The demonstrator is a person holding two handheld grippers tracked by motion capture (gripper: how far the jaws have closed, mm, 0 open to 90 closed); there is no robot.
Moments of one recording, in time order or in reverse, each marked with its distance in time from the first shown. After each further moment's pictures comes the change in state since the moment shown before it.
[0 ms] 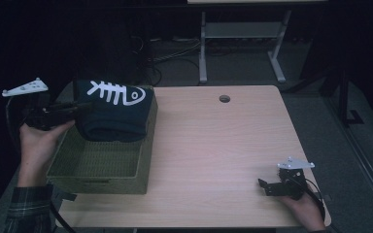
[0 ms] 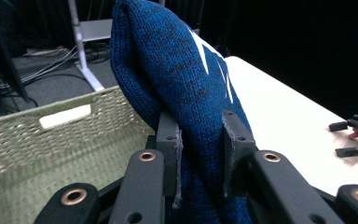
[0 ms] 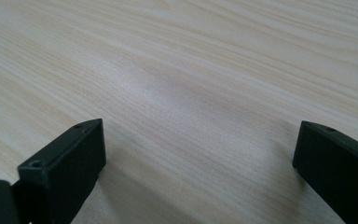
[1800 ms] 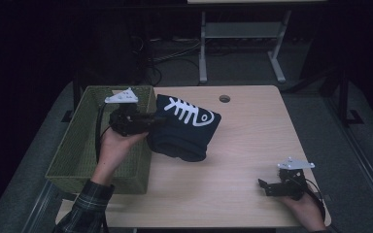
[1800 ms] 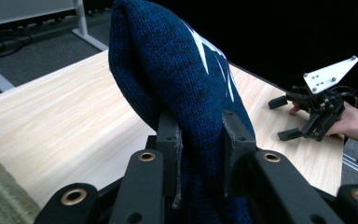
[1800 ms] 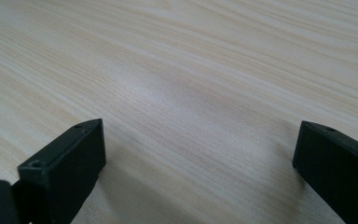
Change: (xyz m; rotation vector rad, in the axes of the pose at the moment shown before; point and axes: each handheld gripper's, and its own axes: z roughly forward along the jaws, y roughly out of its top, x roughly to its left) left arm -0.103 -0.001 0.134 0.100 -0.252 0.105; right arm 0.000 0.000 -0.001 0.001 0.005 0.000
